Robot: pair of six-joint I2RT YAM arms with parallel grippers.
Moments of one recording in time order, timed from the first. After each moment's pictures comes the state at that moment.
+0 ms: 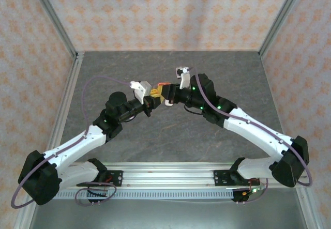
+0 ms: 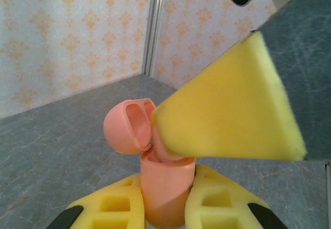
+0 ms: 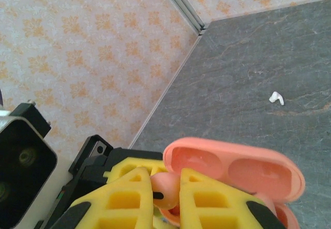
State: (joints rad) left arm -0.57 1.09 0.66 0.37 0.31 -0.15; right arm 0.78 1.25 1.10 -0.12 -0.20 0.64
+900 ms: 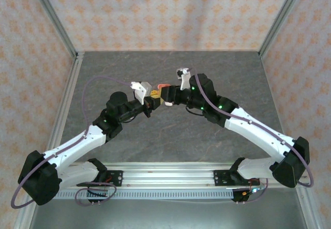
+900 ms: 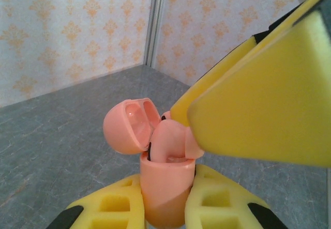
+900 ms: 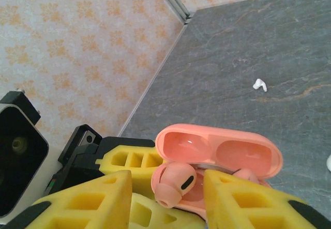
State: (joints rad) left arm -0.57 1.09 0.66 0.32 0.31 -0.15; right arm 0.79 1.25 1.14 -0.25 -0.16 0.63
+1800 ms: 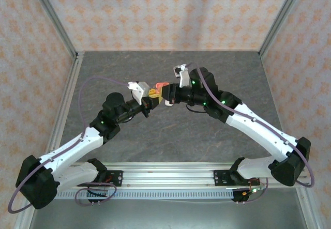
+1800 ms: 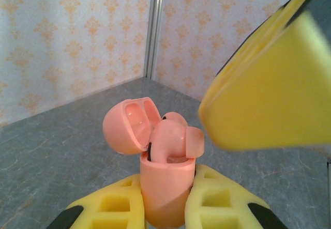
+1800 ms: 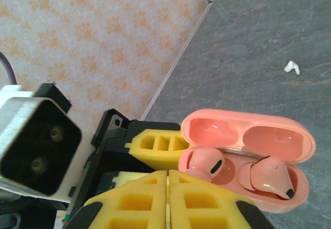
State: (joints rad) left arm -0.57 1.04 0.66 0.32 0.31 -0.12; right arm 0.79 1.28 1.26 -0.37 -0.31 0.65
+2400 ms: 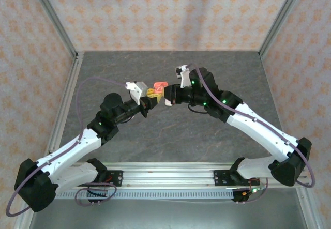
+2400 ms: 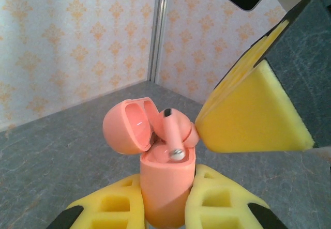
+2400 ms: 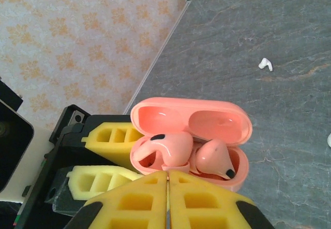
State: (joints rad) left arm -0.57 1.00 0.66 0.30 0.29 -0.12; right arm 0.79 1.27 1.28 -0.45 -0.24 0.61
